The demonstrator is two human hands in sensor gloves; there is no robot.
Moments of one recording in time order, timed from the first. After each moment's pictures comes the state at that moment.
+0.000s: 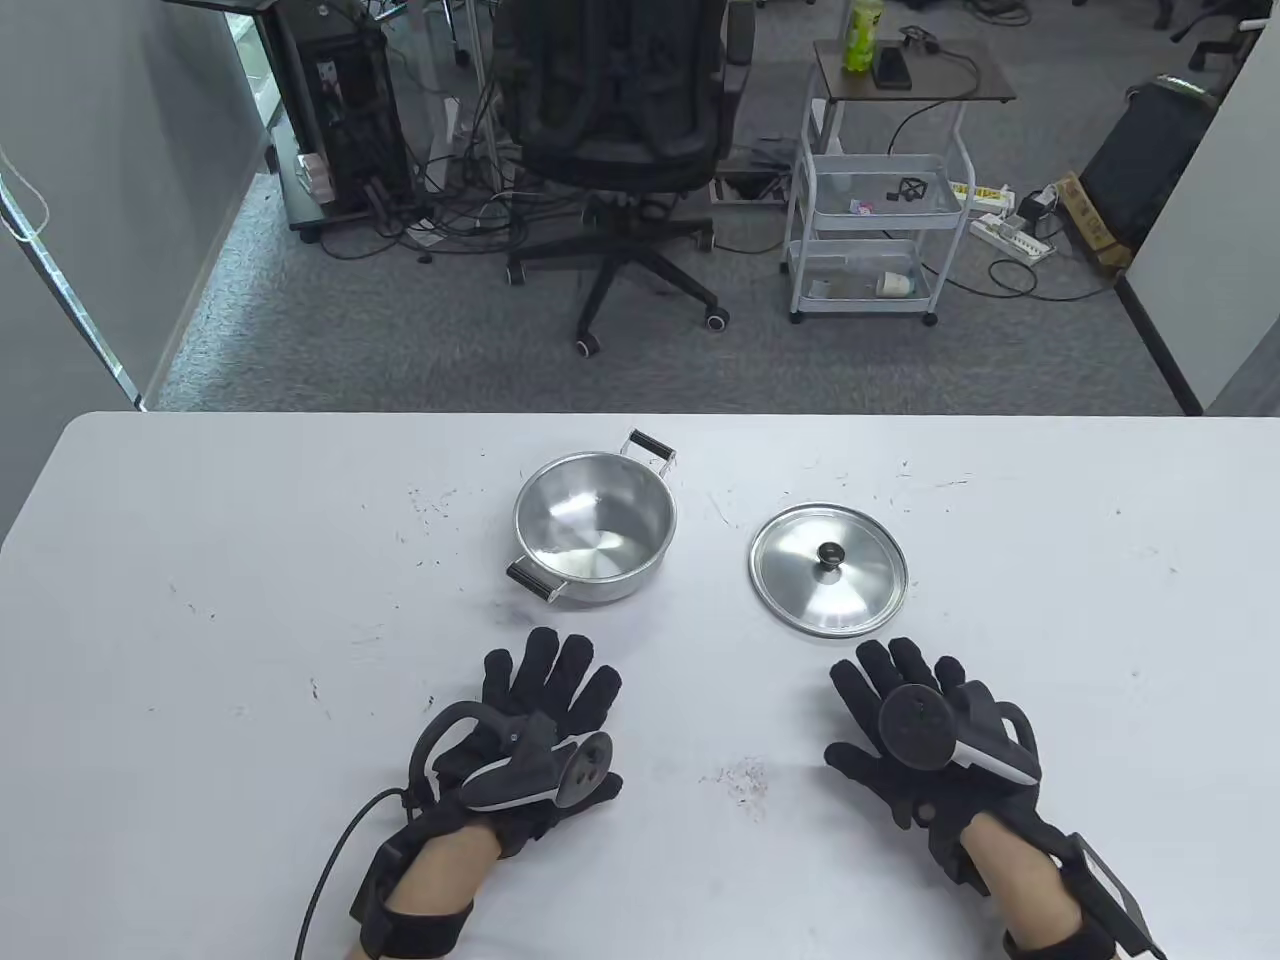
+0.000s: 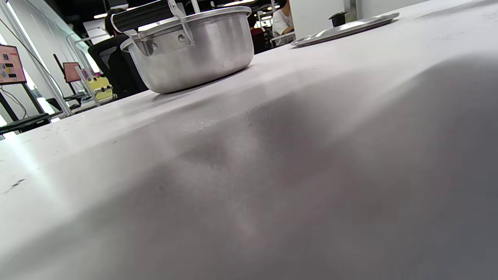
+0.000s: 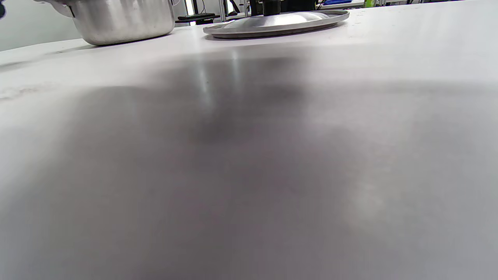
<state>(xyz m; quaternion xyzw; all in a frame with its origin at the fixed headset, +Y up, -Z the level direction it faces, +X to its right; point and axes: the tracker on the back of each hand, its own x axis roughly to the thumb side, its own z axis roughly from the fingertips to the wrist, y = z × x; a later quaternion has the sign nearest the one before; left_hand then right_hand) -0.121 -0.762 -0.314 -0.04 -0.23 -0.16 0.96 0.248 -0.773 -0.331 0.16 0.13 0.98 0.05</state>
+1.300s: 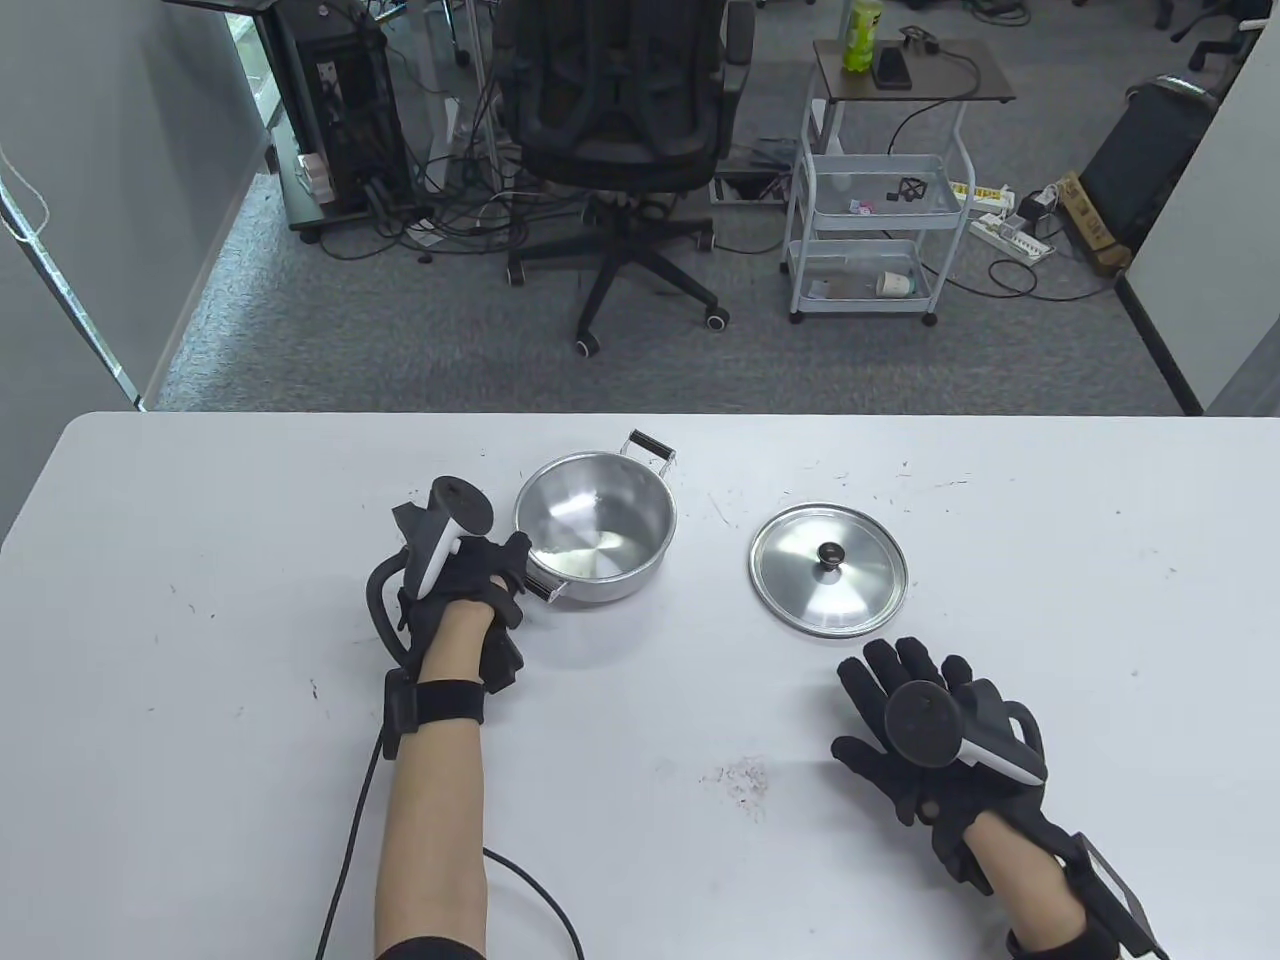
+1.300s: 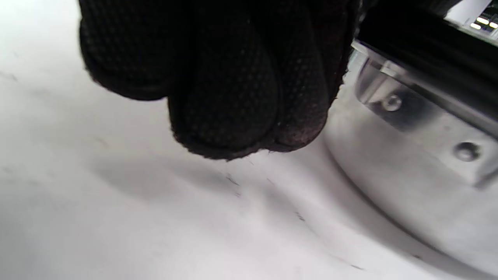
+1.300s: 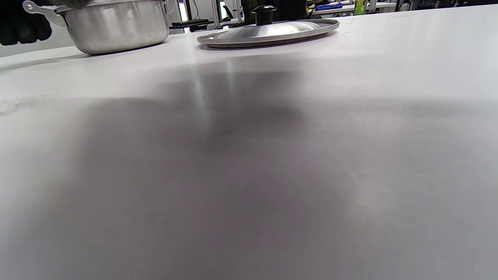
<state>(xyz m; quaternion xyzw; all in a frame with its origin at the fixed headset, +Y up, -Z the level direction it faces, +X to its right) -0.216 -0.736 -0.489 -0.17 0.20 0.21 0.94 0.252 -0.769 -0.331 0.15 0.12 0.98 0.06</state>
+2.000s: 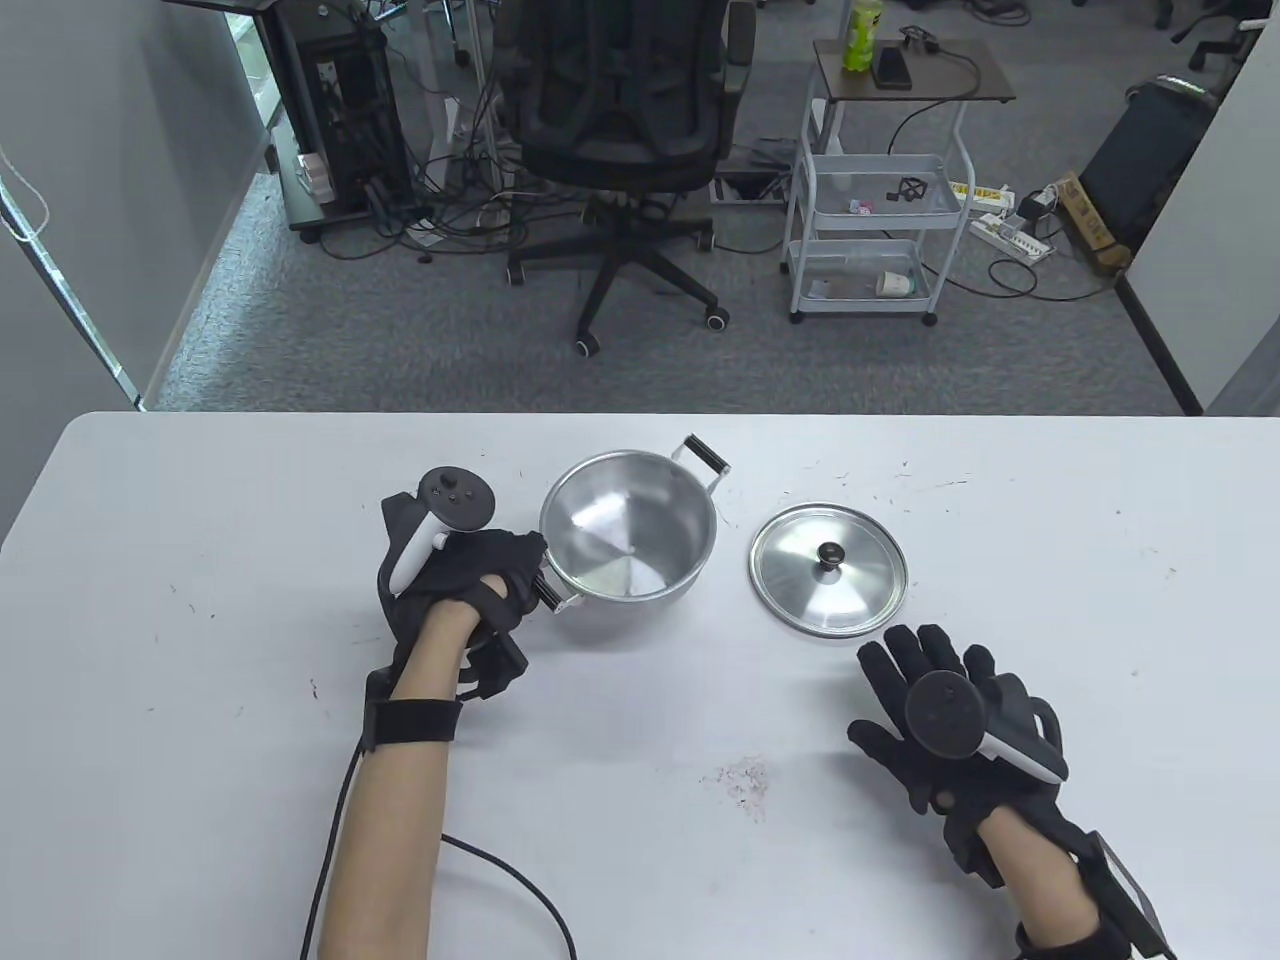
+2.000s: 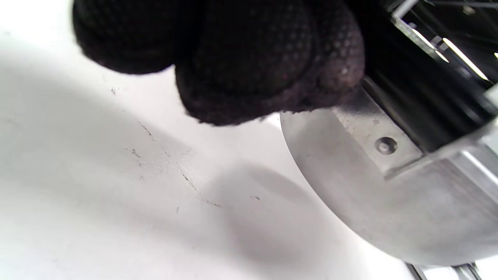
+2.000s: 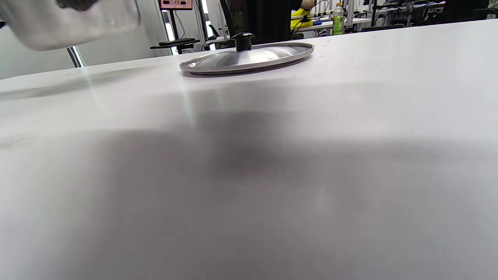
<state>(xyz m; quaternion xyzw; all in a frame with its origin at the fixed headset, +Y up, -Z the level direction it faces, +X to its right) -0.198 -0.693 -0.465 -0.19 0.01 0.26 0.95 0.269 -0.755 -0.334 0.12 0.09 0.99 0.08</state>
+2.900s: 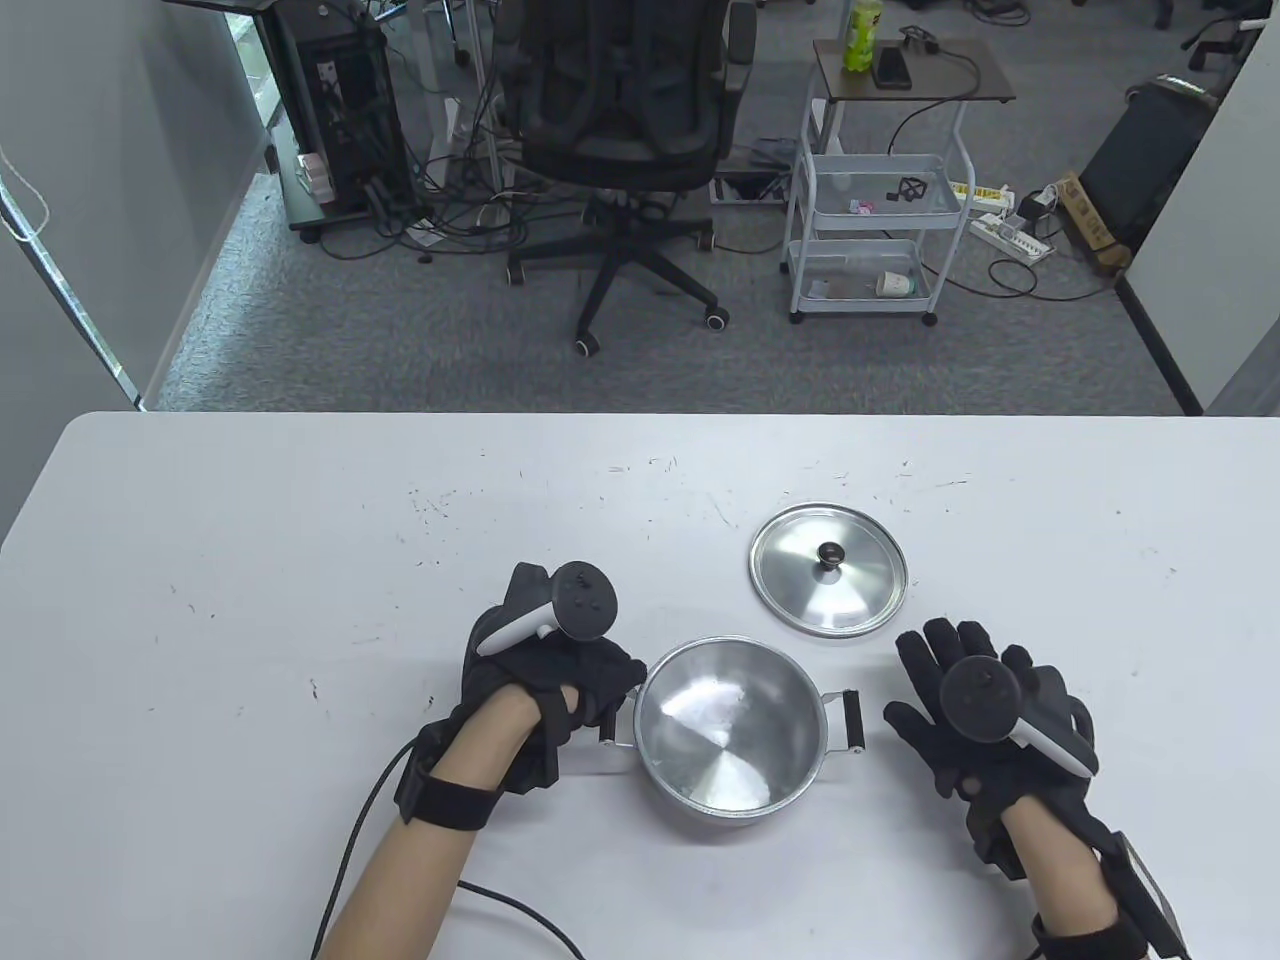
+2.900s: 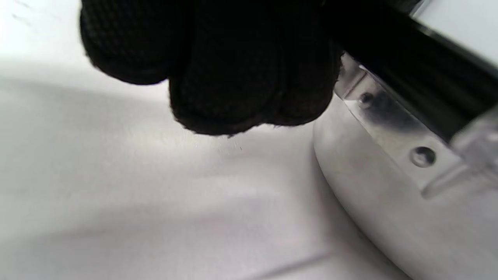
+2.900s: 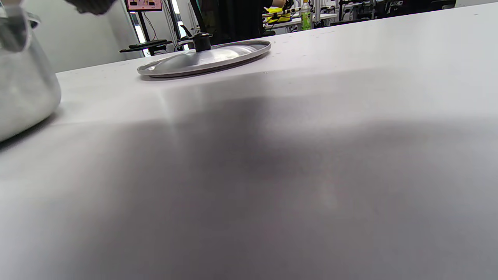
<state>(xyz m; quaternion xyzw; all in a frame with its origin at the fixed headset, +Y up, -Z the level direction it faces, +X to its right) -0.112 -0.732 -0.407 -0.24 -0.18 0.14 0.94 0.295 -0.755 -0.339 0.07 0.10 0.99 0.09</state>
